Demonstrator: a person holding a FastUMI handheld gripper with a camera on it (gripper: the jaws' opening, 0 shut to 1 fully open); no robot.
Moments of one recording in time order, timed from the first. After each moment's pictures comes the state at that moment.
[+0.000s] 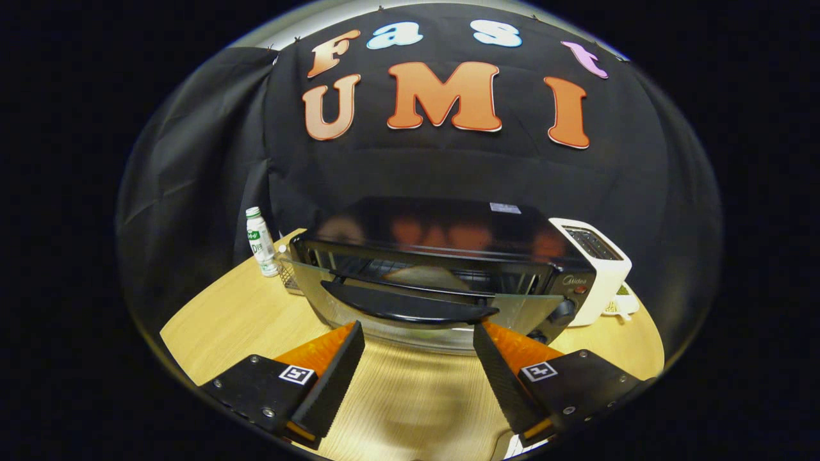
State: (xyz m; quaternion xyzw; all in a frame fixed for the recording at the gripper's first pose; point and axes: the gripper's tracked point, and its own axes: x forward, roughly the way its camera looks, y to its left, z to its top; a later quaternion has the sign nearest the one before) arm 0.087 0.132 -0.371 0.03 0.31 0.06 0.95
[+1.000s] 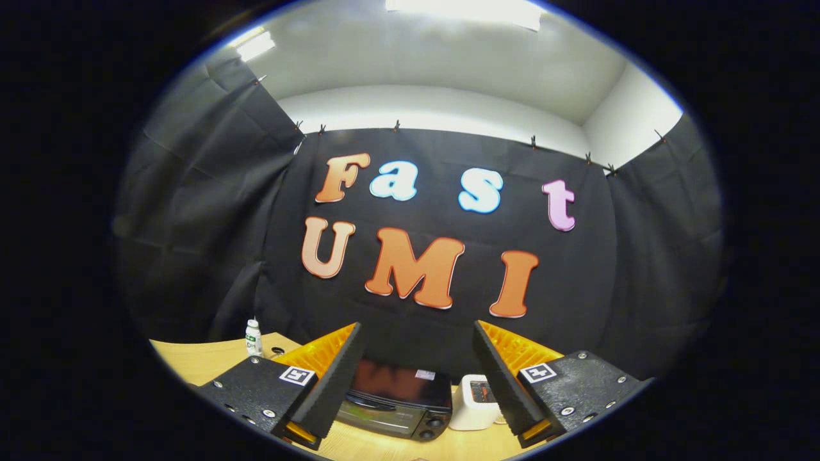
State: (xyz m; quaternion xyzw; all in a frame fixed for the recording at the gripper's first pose) arm 0.044 0.056 -0.050 -0.06 -0.01 0.02 1.00
